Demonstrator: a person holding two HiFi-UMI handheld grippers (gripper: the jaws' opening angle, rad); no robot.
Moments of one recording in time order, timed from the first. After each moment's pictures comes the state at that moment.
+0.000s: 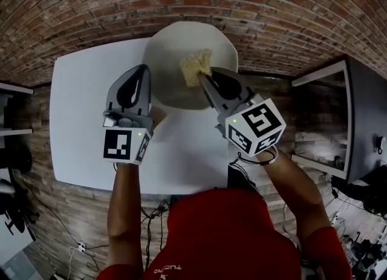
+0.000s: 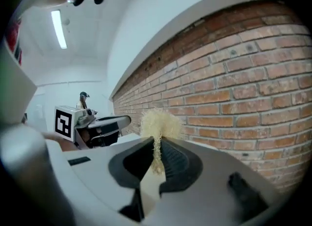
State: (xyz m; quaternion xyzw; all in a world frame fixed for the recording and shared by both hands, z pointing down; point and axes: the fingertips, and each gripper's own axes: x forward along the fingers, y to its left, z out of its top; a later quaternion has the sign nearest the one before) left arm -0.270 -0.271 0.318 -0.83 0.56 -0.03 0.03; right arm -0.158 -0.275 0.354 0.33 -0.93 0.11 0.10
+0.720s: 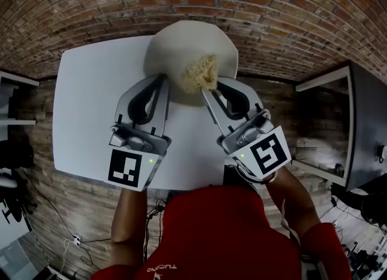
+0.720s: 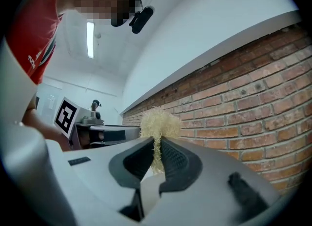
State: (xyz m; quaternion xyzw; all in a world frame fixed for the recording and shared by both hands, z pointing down) left arm -0.211 -0.219 0.266 -0.84 0.53 0.00 0.04; right arm -0.145 -0.220 0.284 0.29 -0.96 -0.03 -0.02
